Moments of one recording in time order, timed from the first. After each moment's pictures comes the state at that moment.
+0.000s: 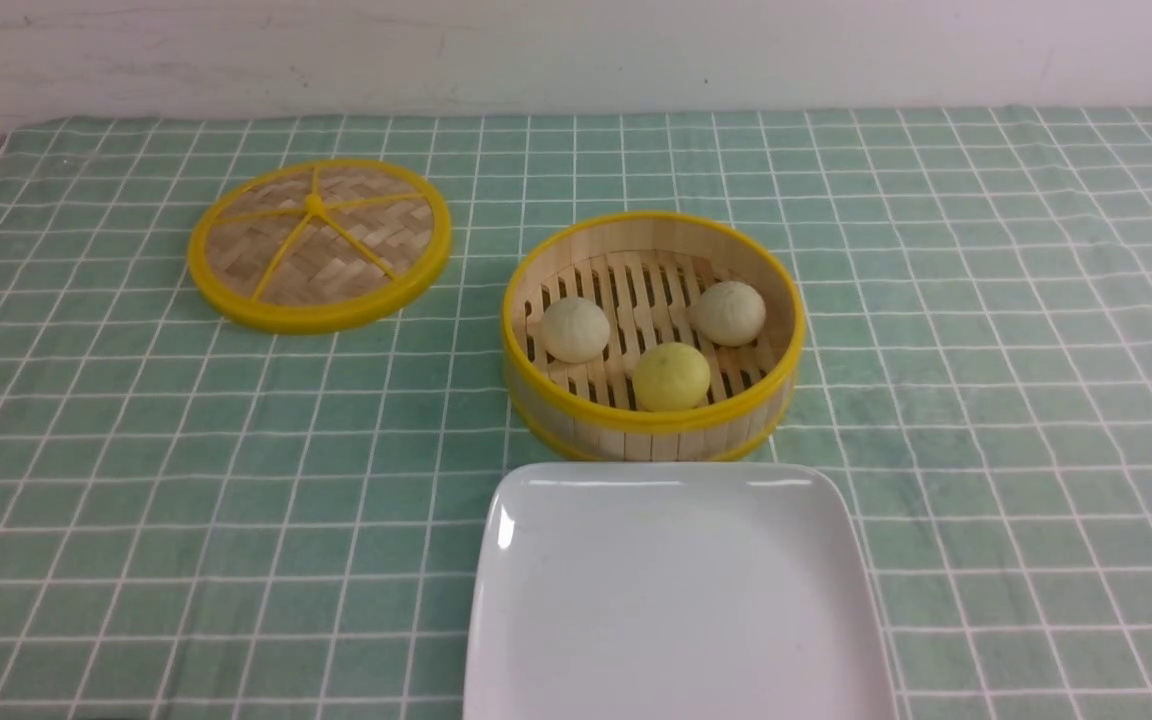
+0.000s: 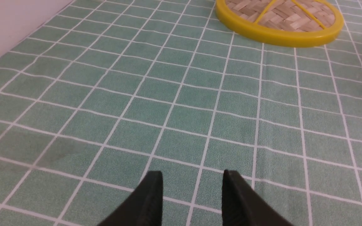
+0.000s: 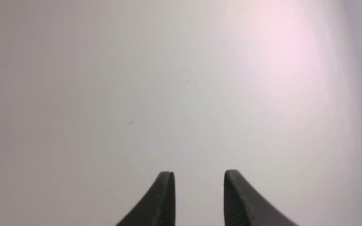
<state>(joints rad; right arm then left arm) -0.10 -0.01 -0.44 0.30 0.08 -0.02 0.09 -0.01 0.03 0.13 0.37 -0.22</state>
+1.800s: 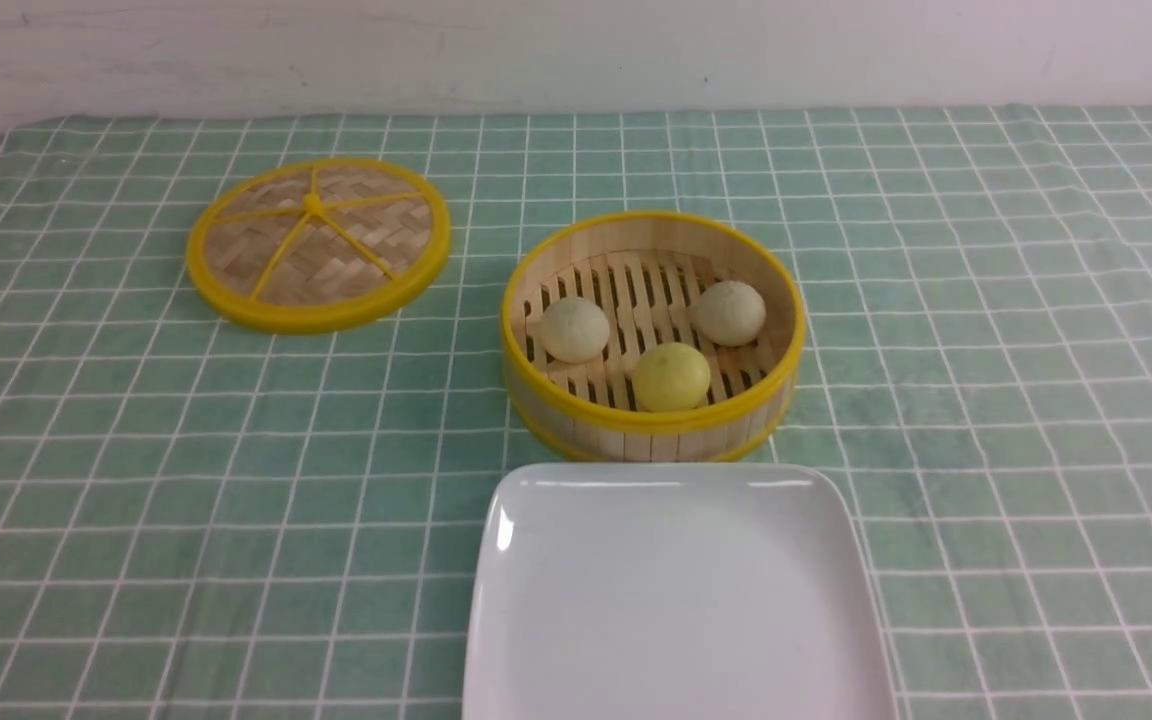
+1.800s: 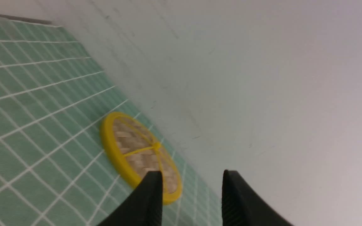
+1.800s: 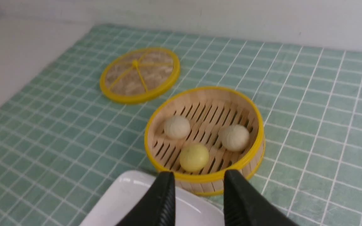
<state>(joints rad) -0.10 1.00 -1.20 0.83 1.01 -0.63 0.09 -0.01 -0.03 0.00 0.03 -0.88</state>
